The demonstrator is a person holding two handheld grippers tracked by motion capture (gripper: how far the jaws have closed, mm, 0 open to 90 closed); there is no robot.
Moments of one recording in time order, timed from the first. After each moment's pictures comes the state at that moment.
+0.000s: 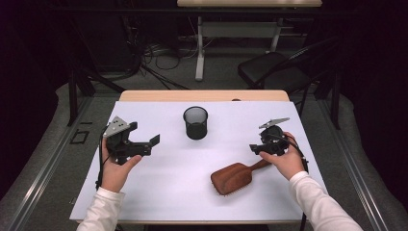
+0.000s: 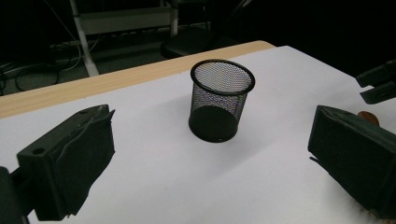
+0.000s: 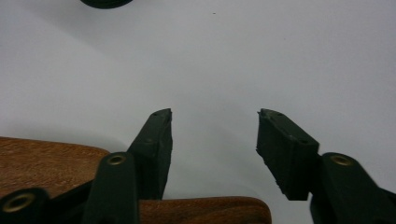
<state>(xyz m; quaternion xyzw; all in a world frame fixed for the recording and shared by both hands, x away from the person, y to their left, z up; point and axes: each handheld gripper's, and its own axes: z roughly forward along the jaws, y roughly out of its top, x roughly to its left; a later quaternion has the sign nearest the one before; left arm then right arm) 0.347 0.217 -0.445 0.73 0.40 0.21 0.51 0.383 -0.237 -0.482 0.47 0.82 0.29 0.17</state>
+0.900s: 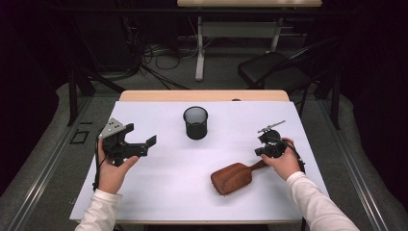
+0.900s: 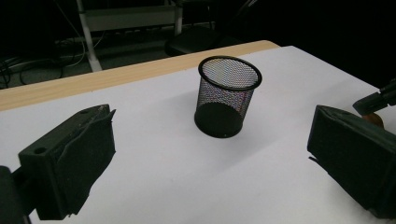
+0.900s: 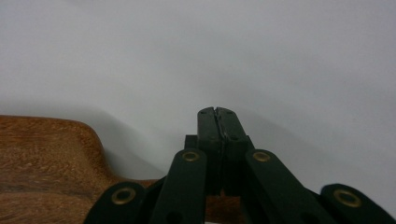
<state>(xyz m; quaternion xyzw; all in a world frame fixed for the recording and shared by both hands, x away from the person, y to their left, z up) 0.345 0.227 -0.448 0.72 0.42 0.21 0.51 0.391 -0.242 -0.512 0.50 0.83 0.24 0.11</state>
